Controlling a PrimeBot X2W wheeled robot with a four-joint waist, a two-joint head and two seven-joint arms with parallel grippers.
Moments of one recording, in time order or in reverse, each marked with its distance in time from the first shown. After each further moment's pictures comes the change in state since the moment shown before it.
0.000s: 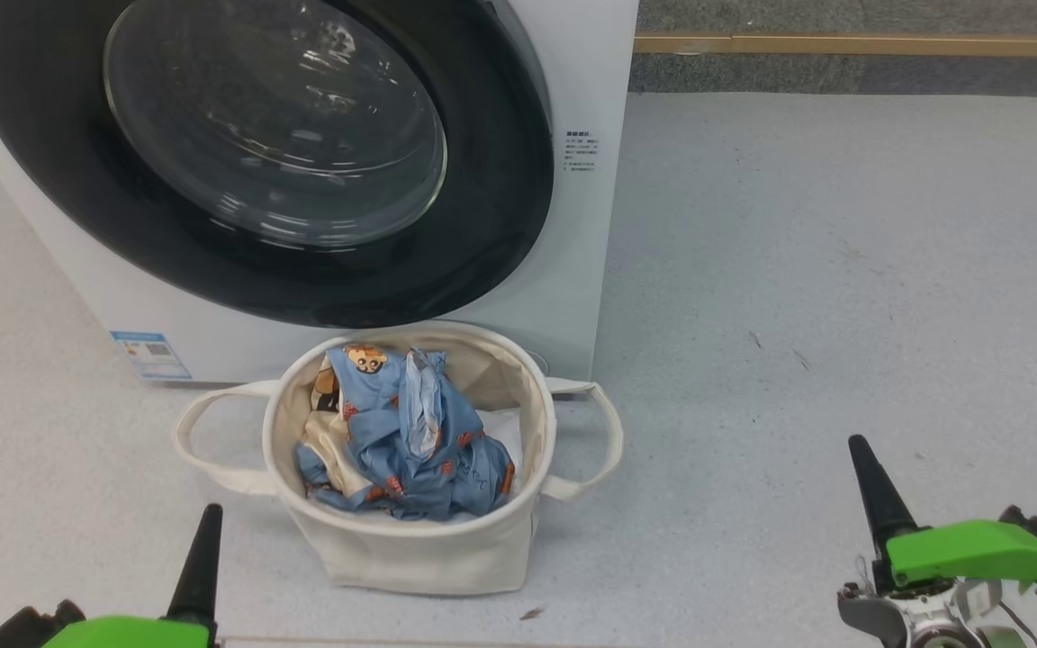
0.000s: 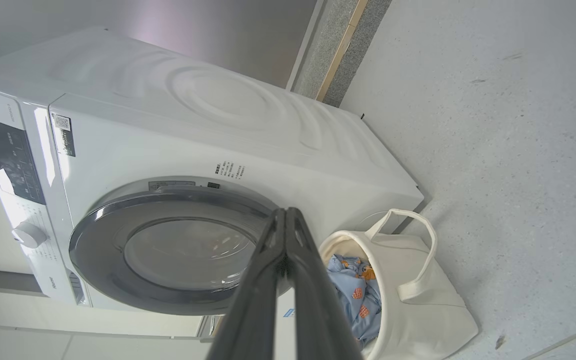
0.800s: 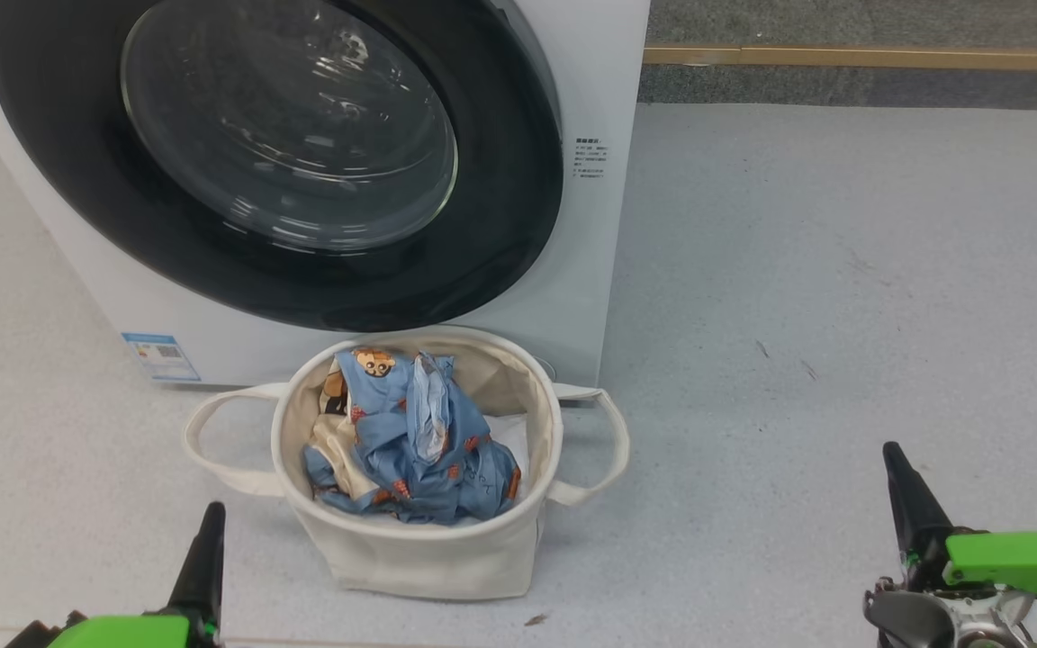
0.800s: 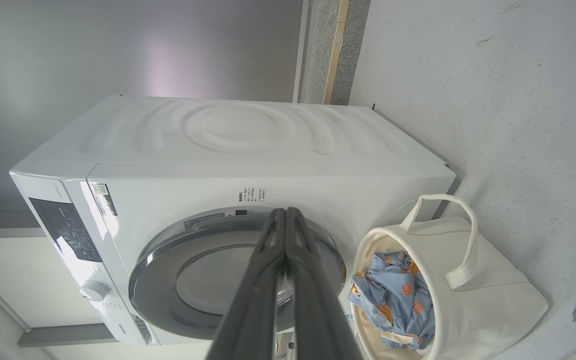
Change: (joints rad) left arm -0.021 -0.057 0.060 0.037 -0.173 -0.009 0.060; right arm 0.008 0.007 -0.086 0.011 0.234 0.000 0.053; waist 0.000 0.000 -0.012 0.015
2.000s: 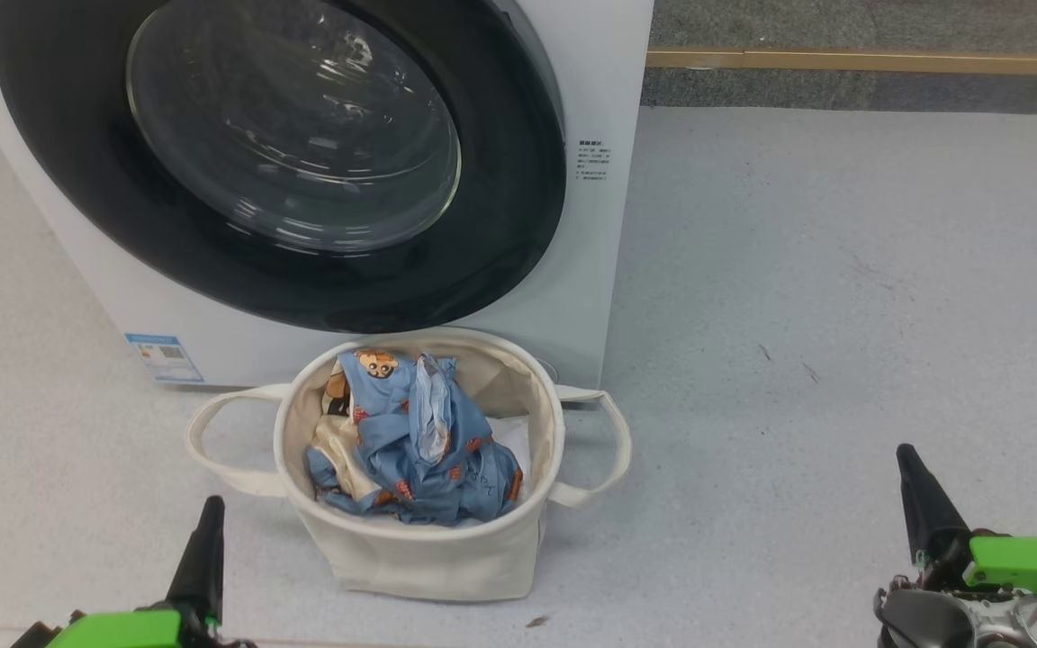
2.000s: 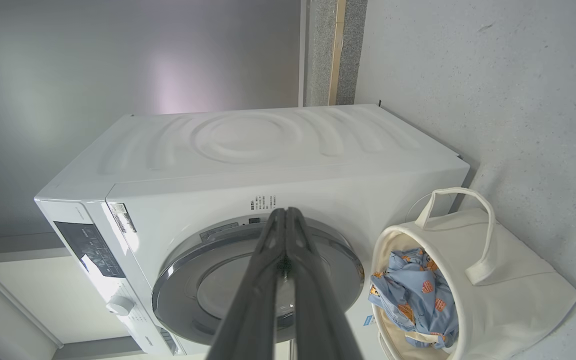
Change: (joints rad) left arm -0.015 -0.026 0.028 0.012 -0.071 -0.008 0.027; right arm 0.001 0.007 -0.049 0.006 0.092 0.000 0.031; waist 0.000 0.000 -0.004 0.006
